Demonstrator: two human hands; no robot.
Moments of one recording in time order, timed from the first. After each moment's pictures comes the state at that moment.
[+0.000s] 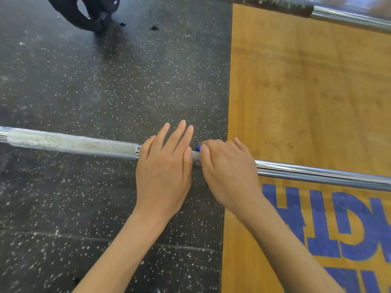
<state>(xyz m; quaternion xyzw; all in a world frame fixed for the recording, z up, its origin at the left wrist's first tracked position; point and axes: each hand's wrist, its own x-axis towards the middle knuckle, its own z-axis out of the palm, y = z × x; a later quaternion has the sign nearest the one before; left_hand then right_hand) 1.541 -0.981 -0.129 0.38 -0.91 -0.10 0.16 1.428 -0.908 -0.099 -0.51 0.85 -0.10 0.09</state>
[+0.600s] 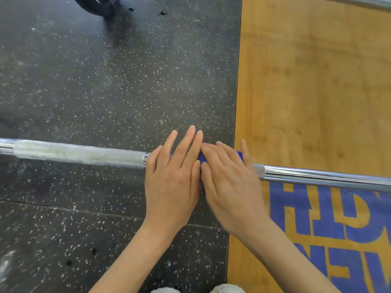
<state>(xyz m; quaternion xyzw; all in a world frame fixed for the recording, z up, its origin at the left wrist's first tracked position) 1.580 -0.934 -0.136 0.38 -0.91 -0.09 0.17 1.470 -0.860 -0.102 -0.54 0.82 -0.15 0.10</state>
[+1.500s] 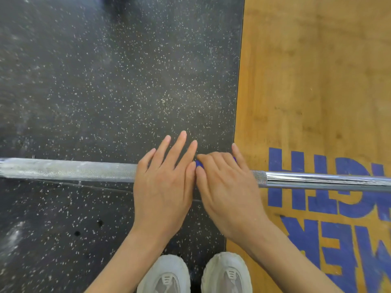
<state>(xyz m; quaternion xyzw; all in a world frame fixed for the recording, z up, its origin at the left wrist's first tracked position) 1.623 -0.903 -0.121 0.39 -0.91 -0.09 0.08 1.507 -0.826 -0.101 -0.56 0.82 -0.11 0.07</state>
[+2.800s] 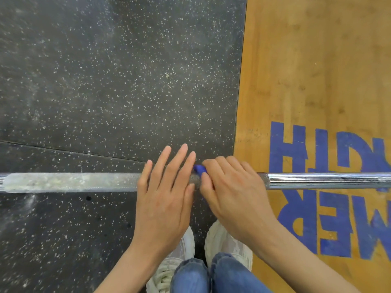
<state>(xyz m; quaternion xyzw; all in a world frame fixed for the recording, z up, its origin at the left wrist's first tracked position) 1.683 -0.832 -0.117 0.37 -0.92 -0.14 0.08 1.539 -0.769 -0.103 -0.59 0.80 -0.11 0.04</state>
